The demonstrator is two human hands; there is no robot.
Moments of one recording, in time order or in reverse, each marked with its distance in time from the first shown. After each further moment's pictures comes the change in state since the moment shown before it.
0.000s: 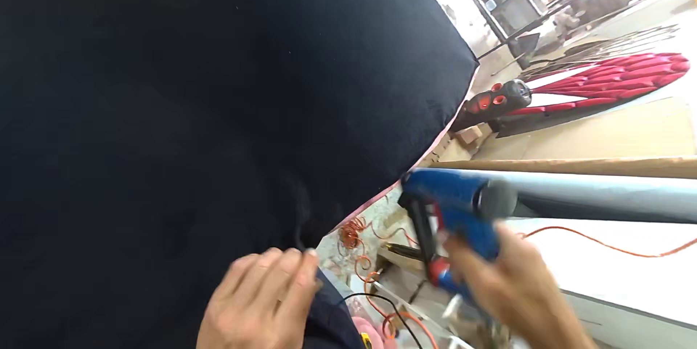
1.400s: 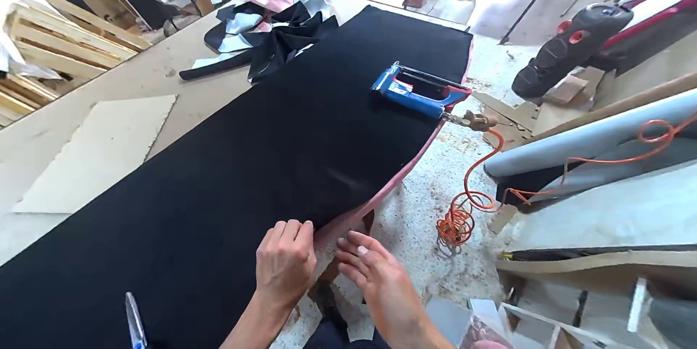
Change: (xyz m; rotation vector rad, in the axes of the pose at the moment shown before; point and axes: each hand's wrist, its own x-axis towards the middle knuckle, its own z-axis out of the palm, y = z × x) left_hand -0.006 -0.054 -0.032 0.414 0.051 0.050; right_hand -0.061 -0.108 0.182 1.714 -0.290 0.314
